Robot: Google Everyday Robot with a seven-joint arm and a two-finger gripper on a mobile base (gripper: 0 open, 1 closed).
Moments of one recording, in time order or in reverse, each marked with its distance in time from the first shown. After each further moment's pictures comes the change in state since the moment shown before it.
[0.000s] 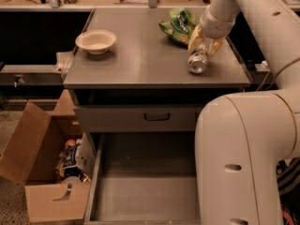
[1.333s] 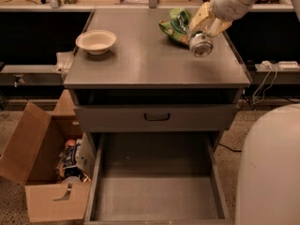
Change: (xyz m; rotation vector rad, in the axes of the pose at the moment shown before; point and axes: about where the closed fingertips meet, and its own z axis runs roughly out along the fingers) arm 0.004 0.032 -0.089 -0.251 -0.196 -0.164
